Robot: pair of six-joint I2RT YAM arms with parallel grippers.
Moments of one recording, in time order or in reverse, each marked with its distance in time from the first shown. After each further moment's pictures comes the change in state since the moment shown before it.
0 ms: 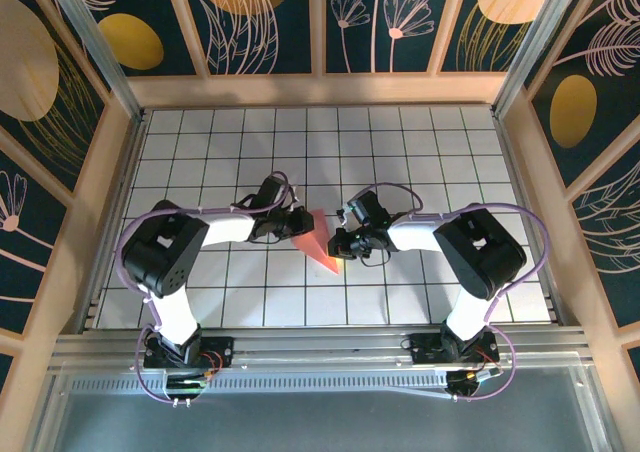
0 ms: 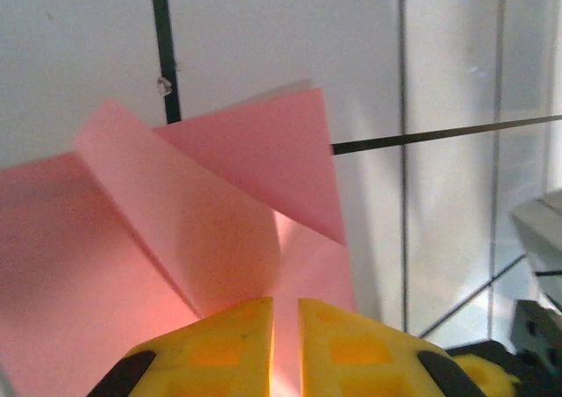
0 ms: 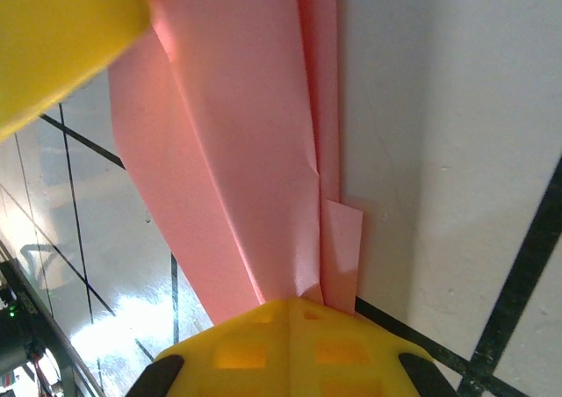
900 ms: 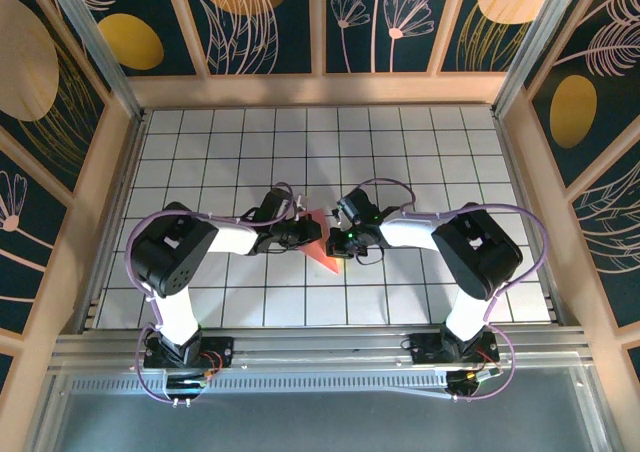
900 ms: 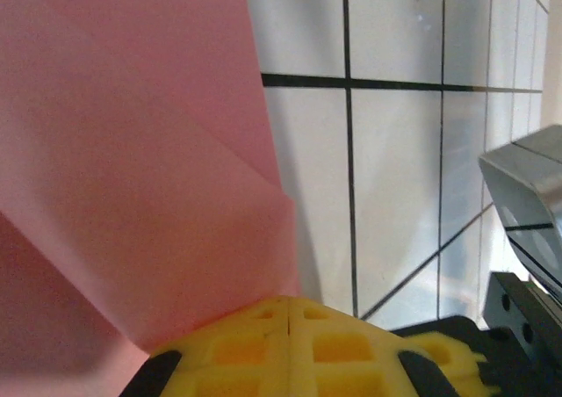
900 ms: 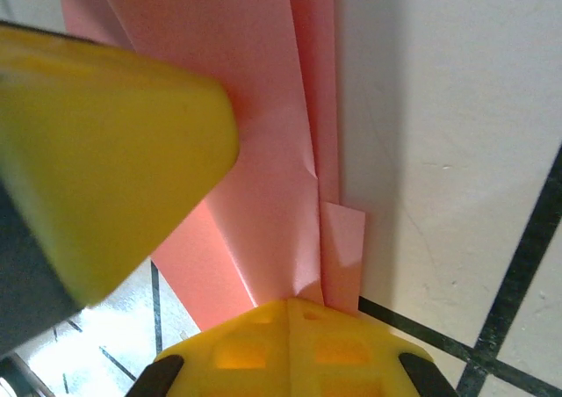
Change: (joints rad) left arm -0.054 0.058 -0.095 0.248 0.064 -0.125; right arm 0.051 0.015 0.092 -0.158 0.121 0.003
